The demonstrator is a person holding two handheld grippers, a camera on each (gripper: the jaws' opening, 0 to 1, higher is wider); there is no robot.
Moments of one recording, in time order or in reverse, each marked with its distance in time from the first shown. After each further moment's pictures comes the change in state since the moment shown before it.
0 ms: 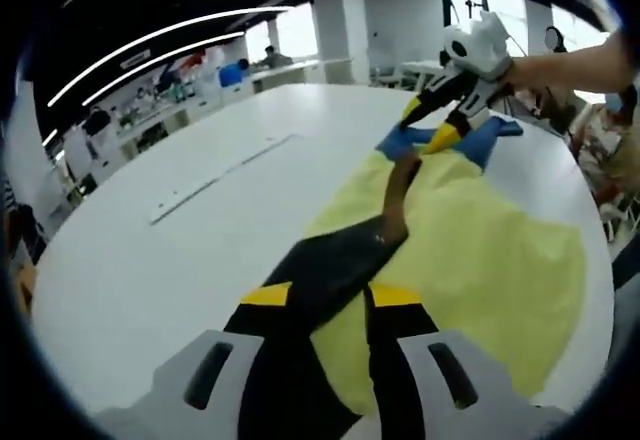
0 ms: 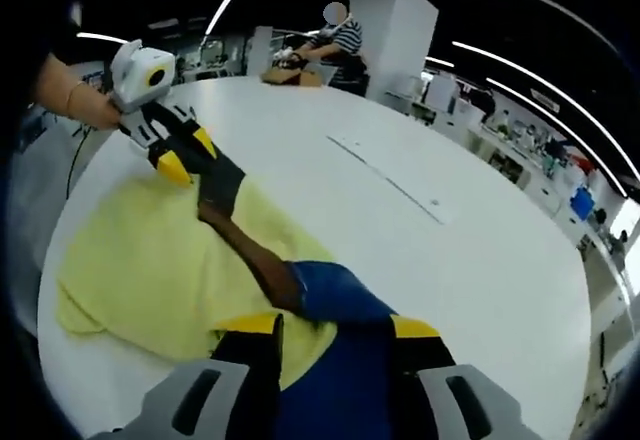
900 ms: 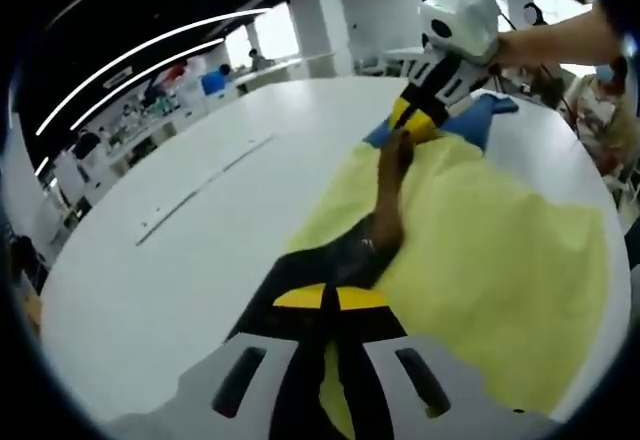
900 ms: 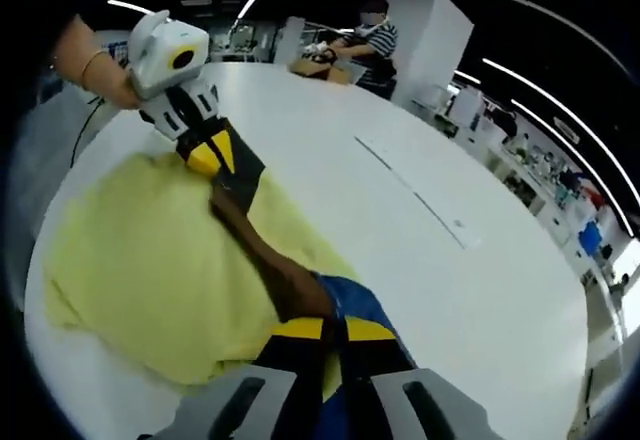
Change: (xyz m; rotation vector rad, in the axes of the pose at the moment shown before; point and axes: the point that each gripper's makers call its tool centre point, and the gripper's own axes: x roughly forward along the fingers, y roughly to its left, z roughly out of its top) left arm 0.016 -0.004 0.004 0.067 0.011 -0.011; right arm 0.013 0.016 0.021 -0.069 -0.033 0.034
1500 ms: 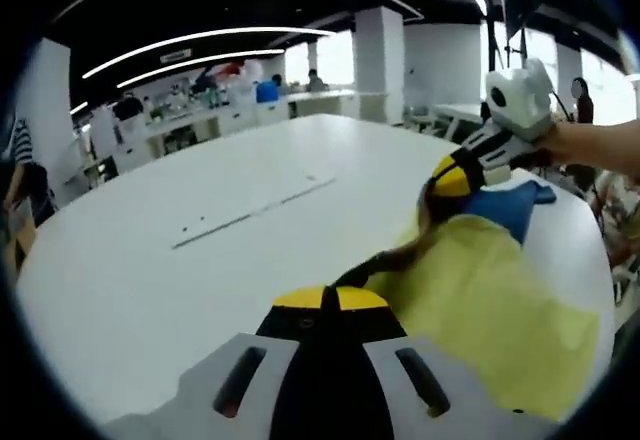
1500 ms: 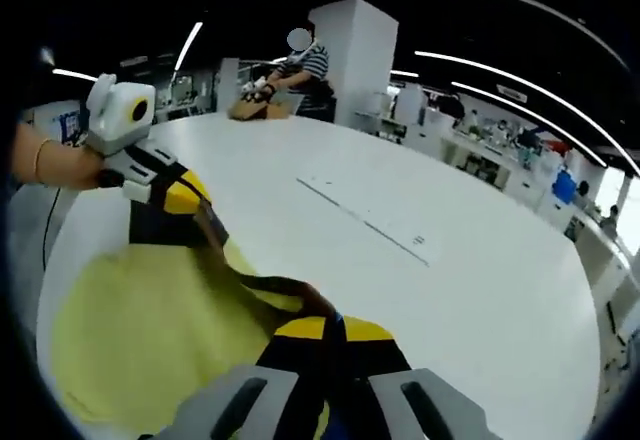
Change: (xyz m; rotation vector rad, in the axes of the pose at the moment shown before) left arm 0.001 0.064 0.040 -0.271 -0.148 0.121; right arm 0.013 -0.040 0.036 0.217 -0.085 -0.137
